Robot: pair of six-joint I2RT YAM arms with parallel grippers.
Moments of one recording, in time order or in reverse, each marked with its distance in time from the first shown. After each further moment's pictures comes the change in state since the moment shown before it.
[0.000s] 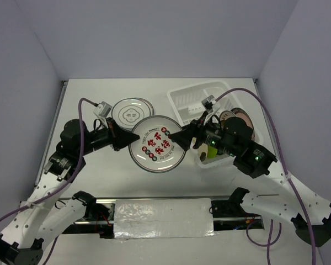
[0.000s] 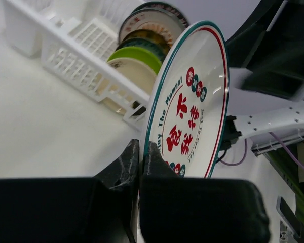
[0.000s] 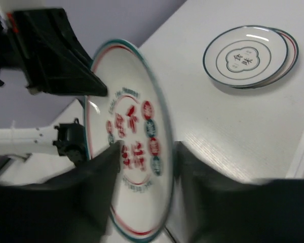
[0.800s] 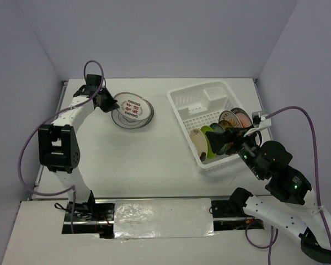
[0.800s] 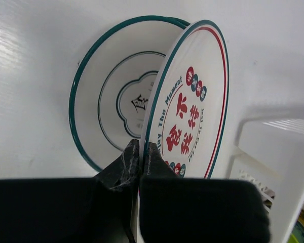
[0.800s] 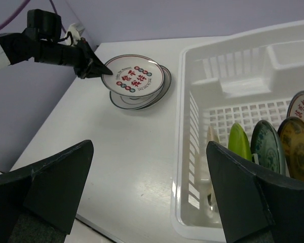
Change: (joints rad) left arm 0.341 1.033 0.606 -0.283 -0.481 -0.178; right arm 0.013 -0.327 -0.014 -0.258 0.524 -0.035
